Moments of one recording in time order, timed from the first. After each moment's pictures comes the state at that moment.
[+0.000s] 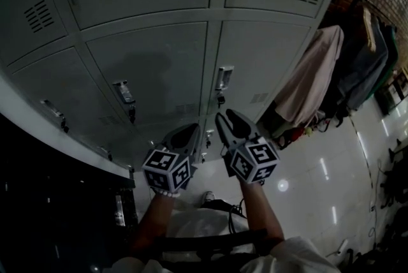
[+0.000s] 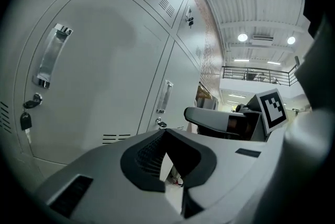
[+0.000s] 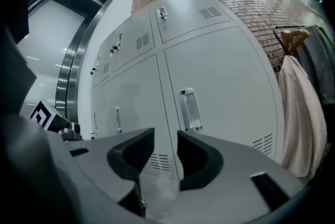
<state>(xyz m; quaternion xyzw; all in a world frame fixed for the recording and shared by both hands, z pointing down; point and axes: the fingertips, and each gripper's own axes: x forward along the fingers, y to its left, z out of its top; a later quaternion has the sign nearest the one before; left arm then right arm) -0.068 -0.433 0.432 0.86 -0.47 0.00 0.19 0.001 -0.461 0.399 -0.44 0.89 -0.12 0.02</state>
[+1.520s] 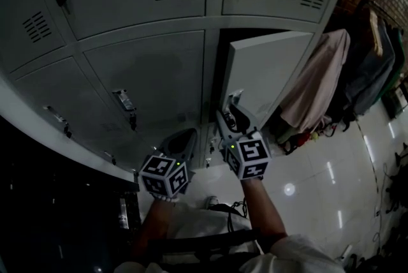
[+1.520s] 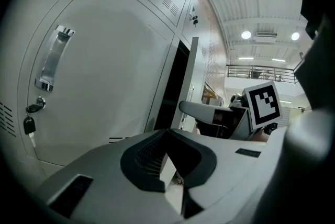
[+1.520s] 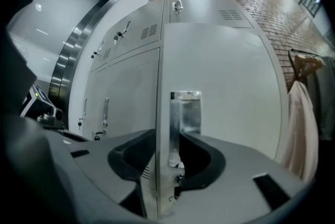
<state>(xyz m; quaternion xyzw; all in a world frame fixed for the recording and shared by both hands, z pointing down) -0.077 -0.444 0.434 0.85 -0.49 0.01 0.19 -0.005 -0.500 0.384 -0.47 0.88 -0.03 -0.03</state>
